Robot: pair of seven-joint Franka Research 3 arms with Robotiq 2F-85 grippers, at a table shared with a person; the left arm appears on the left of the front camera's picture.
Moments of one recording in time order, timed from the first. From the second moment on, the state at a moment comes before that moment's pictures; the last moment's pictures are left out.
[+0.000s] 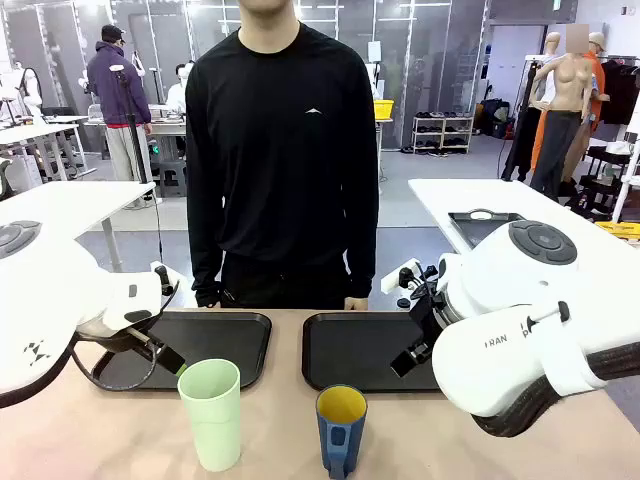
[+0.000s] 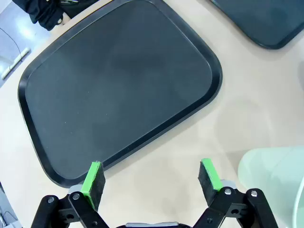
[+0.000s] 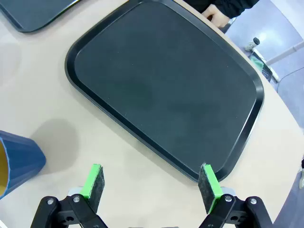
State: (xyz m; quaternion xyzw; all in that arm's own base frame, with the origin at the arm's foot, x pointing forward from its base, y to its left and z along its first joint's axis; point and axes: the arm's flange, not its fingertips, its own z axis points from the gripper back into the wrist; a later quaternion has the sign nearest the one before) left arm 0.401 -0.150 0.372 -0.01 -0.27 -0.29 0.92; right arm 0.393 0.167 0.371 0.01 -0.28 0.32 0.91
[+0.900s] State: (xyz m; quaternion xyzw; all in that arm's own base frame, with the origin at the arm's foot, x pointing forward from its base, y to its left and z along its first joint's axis) left arm 0.401 -0.151 0.372 -0.01 -0.27 -0.30 0.92; right arm 0.393 0.167 0.371 0.01 -0.28 0.32 0.90
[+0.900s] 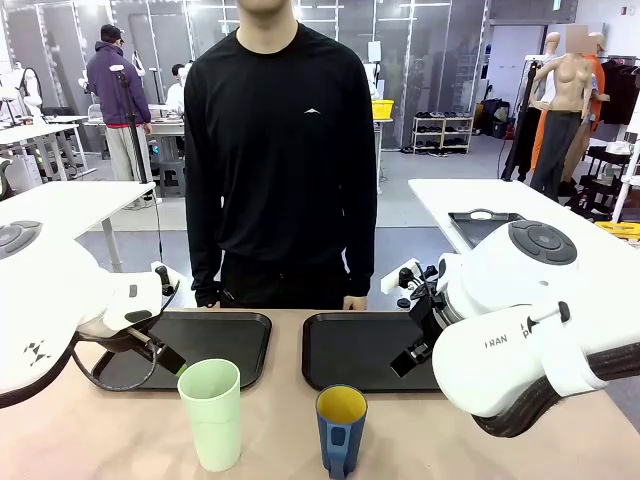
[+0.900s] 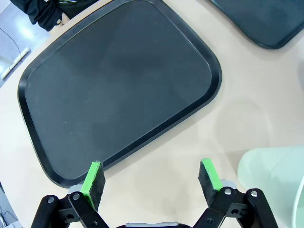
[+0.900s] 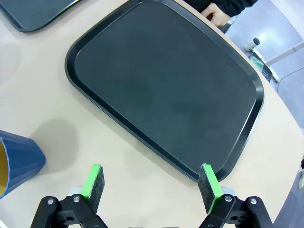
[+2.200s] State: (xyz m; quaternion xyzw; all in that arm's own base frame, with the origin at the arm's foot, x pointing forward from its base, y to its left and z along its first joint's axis) left arm 0.401 -0.151 0.372 -0.01 -0.27 -0.30 0.92; right arm 0.393 0.167 0.371 0.01 -0.28 0.32 0.90
